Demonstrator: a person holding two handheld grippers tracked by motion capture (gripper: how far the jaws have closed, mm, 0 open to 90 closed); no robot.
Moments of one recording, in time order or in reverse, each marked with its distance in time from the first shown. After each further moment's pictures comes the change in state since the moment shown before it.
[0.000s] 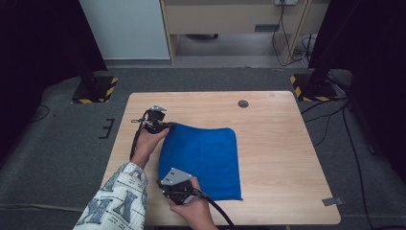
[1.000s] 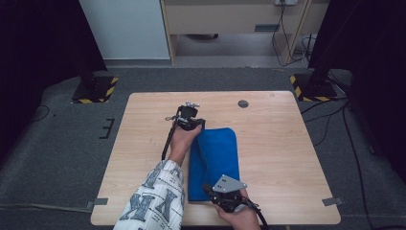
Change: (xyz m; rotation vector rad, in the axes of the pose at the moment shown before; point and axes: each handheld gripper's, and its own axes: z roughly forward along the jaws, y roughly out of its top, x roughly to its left) left arm -0.092 0.043 0.047 -0.018 0.023 -0.017; right arm -0.056 -0.068 -0.101 0.010 -0.088 0.044
